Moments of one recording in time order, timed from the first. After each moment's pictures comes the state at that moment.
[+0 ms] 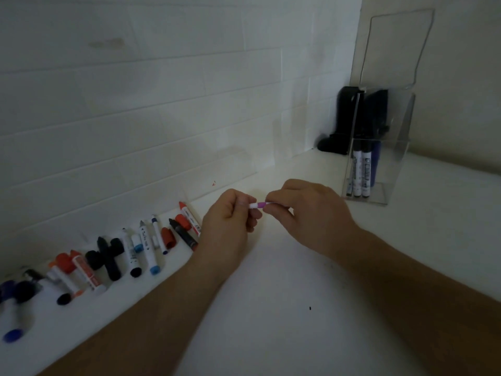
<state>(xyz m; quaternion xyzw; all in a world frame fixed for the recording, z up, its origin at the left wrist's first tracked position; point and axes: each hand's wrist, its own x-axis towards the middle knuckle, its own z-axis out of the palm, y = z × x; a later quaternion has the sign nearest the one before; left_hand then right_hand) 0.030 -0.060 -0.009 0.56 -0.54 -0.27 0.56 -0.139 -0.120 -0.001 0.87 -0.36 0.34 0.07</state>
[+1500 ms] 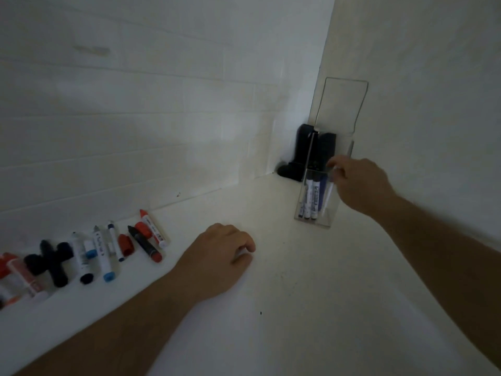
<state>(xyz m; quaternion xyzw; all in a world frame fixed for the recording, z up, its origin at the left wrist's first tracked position) 0.017 -0.060 -0.031 0.50 -0.81 -0.01 0.30 -0.279 -0.168 0.085 0.74 -0.62 0.24 0.11</state>
